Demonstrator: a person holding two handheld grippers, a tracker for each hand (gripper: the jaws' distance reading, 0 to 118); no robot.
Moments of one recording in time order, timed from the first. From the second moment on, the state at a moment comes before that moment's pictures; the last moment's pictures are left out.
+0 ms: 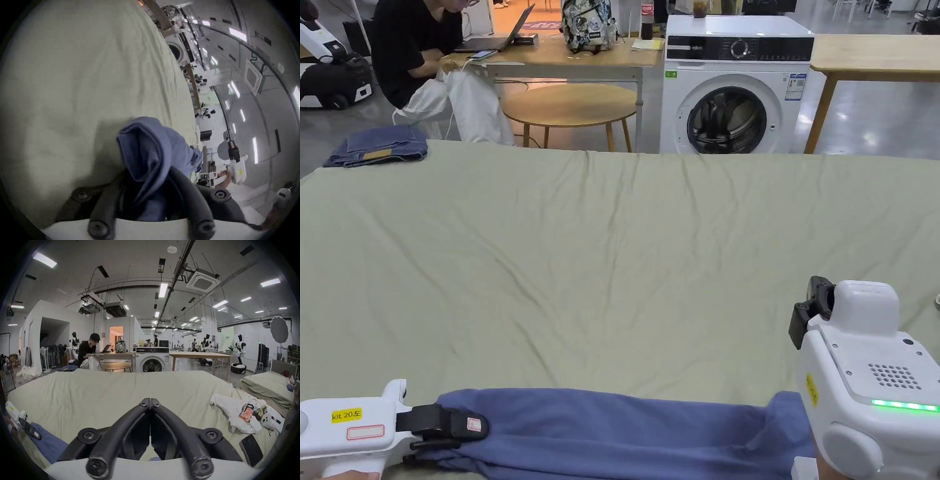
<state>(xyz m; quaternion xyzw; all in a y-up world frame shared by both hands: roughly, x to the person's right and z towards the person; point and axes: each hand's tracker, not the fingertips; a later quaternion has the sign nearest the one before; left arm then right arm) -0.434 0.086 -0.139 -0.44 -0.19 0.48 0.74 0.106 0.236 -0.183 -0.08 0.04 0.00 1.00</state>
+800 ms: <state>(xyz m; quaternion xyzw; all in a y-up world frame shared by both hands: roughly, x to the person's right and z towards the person) -0.488 0.222 -0.115 -0.41 -0.06 0.36 0.83 0.091 0.235 -0.195 -0.08 0.06 0.02 0.99</state>
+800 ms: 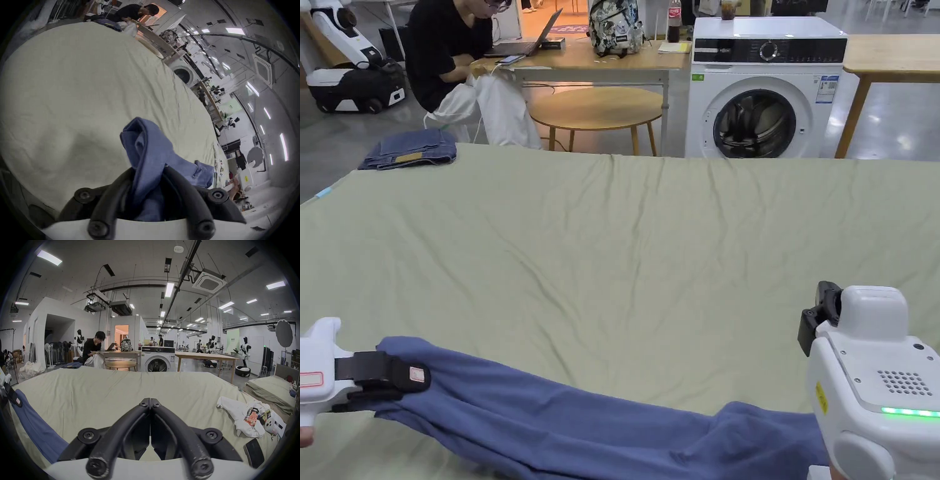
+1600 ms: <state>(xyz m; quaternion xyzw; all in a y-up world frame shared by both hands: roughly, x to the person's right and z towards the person) -0.226 0.138 -0.222 -0.57 -0.15 0.26 0.76 0.108 0.227 -0.191 -0.10 0.05 0.02 0.99</state>
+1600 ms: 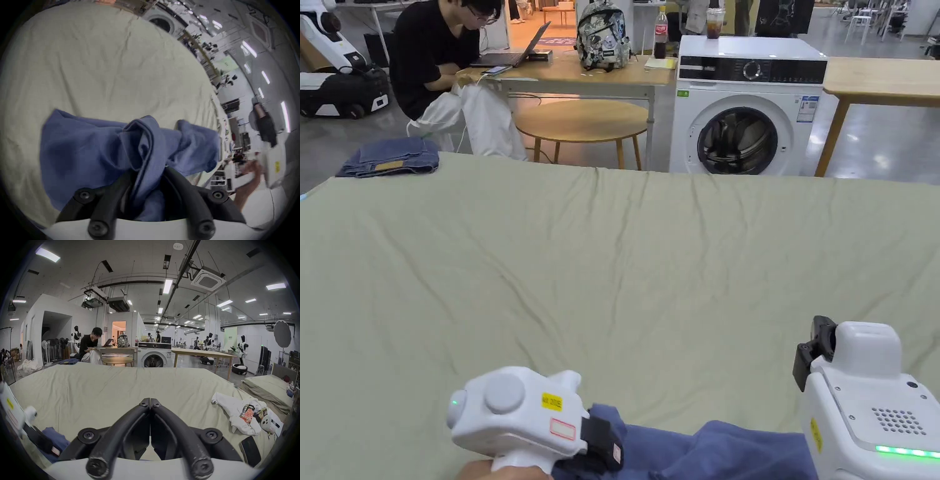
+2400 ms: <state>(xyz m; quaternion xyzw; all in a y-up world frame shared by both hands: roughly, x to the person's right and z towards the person) -0.239 0.171 -0.207 -0.53 -0.14 0.24 0.81 0.112 0.225 -0.187 -0.11 0.05 0.02 0.99</state>
